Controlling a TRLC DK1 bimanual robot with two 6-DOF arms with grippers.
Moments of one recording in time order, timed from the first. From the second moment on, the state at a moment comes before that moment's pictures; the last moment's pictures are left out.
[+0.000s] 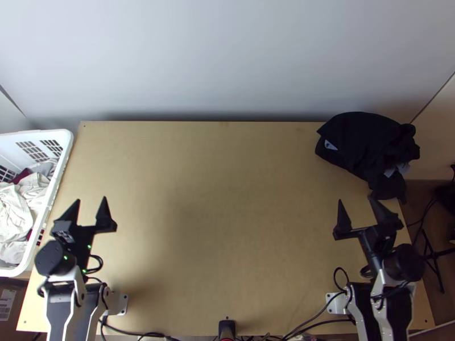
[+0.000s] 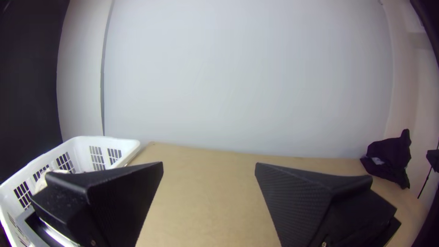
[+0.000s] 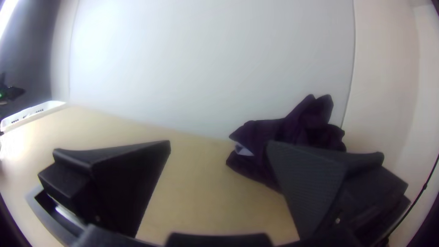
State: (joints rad) left arm 0.14 0.18 0.24 -0.08 0.02 -0.08; right arm -0.06 0.16 0.27 -0.12 -0.20 -0.11
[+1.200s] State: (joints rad) left arm 0.08 1.24 1.30 -0.46 0.01 -0.16; right arm 0.22 1.29 1.28 -0.22 0.17 -0.04
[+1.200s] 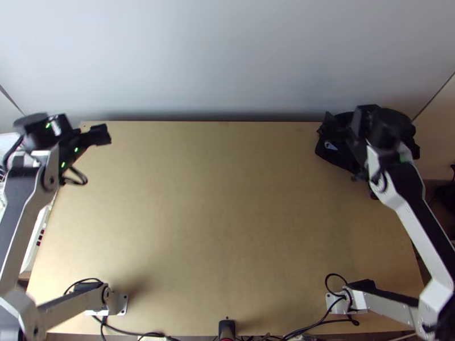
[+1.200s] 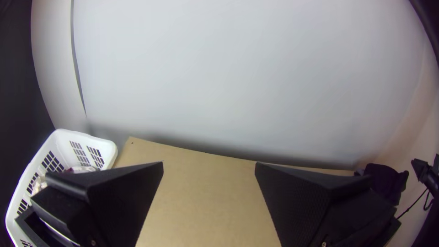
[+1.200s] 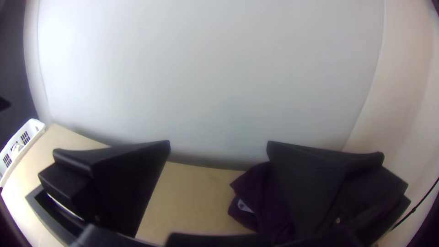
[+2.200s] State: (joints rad) left arm 0.63 1.81 1.63 -0.54 -0.07 -0.07; right arm 0.37 1.43 1.27 -0.27 0.23 0.00
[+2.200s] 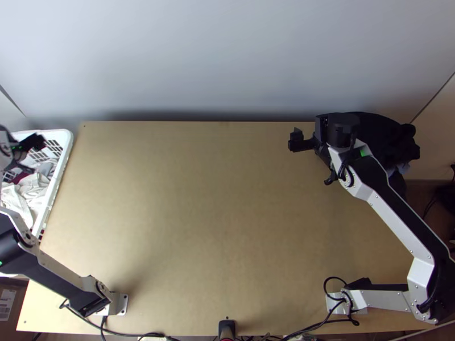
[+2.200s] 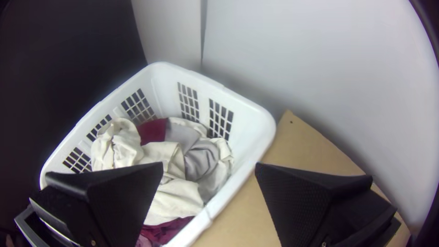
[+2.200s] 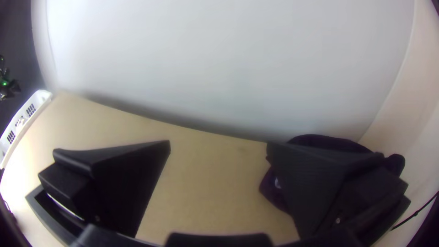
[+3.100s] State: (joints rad) left arm 0.87 2.29 1.93 -0.54 -0.15 0.07; right arm 0.39 1.43 1.26 -0.27 0.24 -0.03
